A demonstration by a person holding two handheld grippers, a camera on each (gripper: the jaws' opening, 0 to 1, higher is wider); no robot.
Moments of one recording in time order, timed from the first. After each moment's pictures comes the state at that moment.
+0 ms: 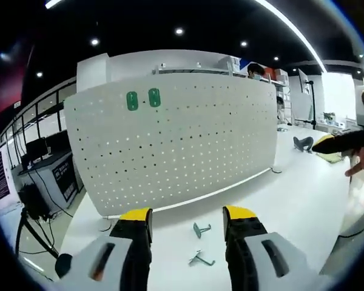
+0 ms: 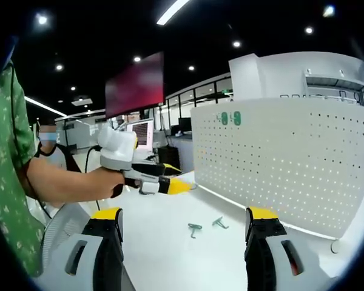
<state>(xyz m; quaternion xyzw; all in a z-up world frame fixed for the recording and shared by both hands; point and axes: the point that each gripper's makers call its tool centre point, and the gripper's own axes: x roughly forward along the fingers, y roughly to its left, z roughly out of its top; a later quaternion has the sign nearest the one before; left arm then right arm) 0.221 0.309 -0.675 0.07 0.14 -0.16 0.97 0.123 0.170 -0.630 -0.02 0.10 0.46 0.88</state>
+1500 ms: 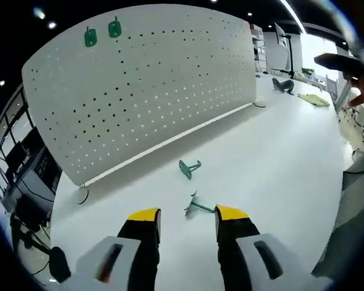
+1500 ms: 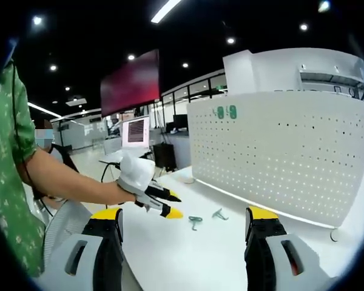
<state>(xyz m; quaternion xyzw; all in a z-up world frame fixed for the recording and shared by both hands) 0.218 0.320 -0.792 0.17 0.29 -0.24 0.91 0.114 0.164 -0.639 -0.02 0.11 0.43 0.89</state>
